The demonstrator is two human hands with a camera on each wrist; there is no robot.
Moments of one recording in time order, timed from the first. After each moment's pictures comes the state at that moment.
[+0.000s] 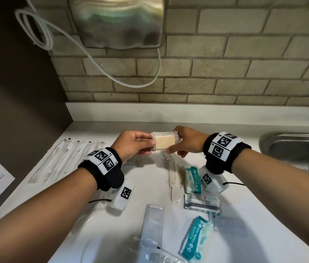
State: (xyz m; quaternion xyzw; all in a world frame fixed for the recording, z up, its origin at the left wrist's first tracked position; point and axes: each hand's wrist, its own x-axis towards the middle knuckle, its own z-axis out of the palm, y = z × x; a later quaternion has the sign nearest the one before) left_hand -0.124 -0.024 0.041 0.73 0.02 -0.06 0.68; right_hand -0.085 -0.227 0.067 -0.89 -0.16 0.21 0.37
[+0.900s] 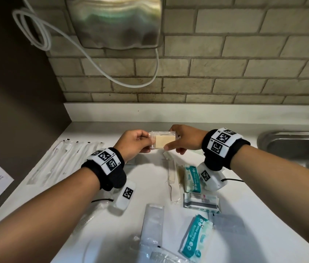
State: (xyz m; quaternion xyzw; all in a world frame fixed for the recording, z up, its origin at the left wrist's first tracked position) left_hand -0.118 -0.031 0.038 0.77 0.02 -0.04 0.64; right_hand -0.085 -0.225 0.075 -0.89 -0.18 0.22 0.35
